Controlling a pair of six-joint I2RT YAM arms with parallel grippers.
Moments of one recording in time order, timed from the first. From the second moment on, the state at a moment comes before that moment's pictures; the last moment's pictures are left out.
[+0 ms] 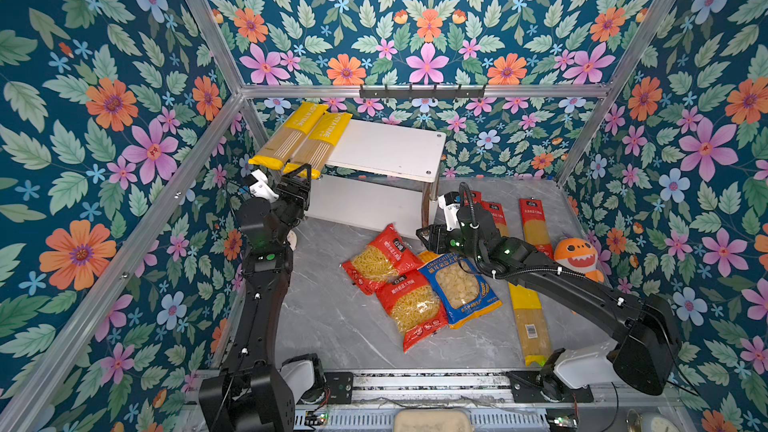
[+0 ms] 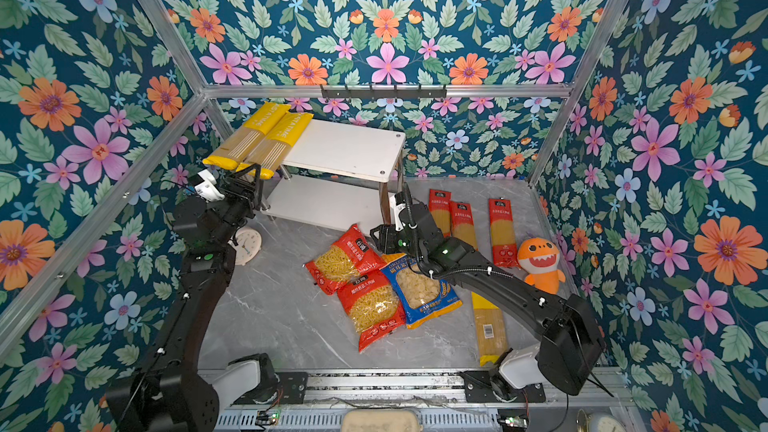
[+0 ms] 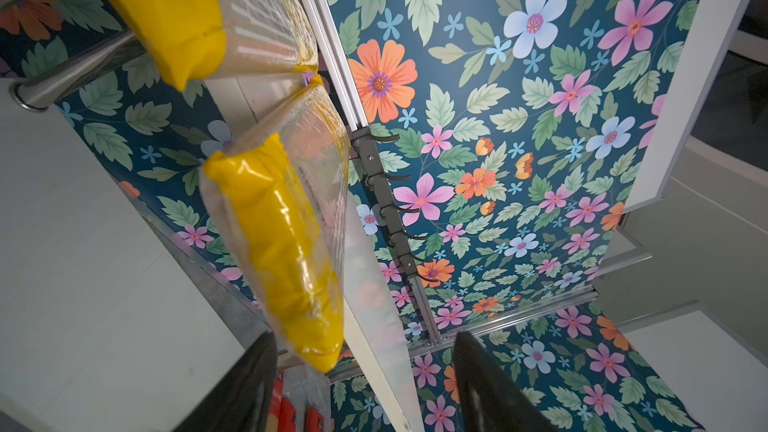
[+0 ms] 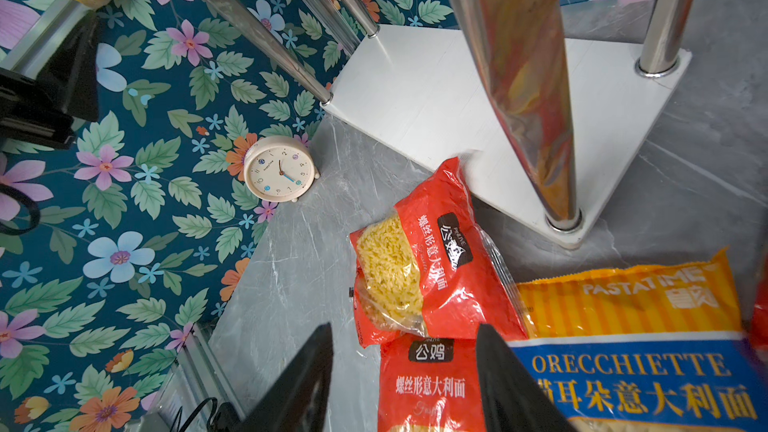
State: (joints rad) left arm 0.13 1.10 0.93 0.30 0.43 -1.26; right arm 0.75 1.41 1.14 -0.20 -0.07 0.59
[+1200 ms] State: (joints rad) left arm -0.94 1.11 0.69 0.05 -0.04 -0.77; right arm 0.53 0.99 0.77 -0.50 0.27 0.50
